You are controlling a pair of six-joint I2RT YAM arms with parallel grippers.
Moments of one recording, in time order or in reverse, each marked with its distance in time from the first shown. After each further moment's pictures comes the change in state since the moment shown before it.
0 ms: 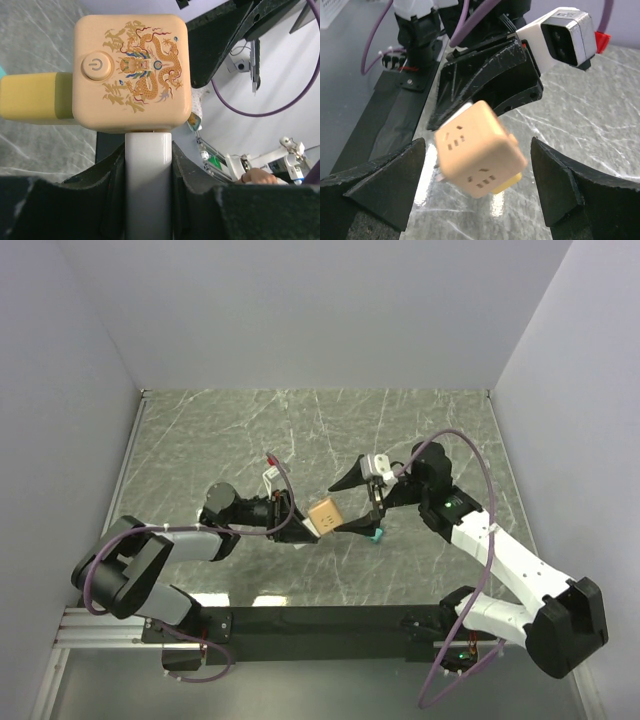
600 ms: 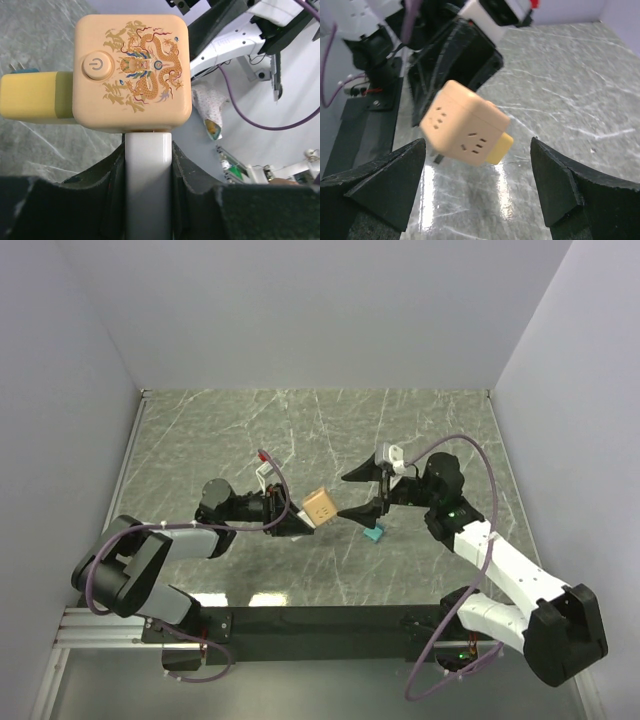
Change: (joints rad) left arm 0.056 0.003 0.003 -0.041 -0.009 0.107; right arm -0.077 -0.024 -0.150 0.292 0.172 0.277
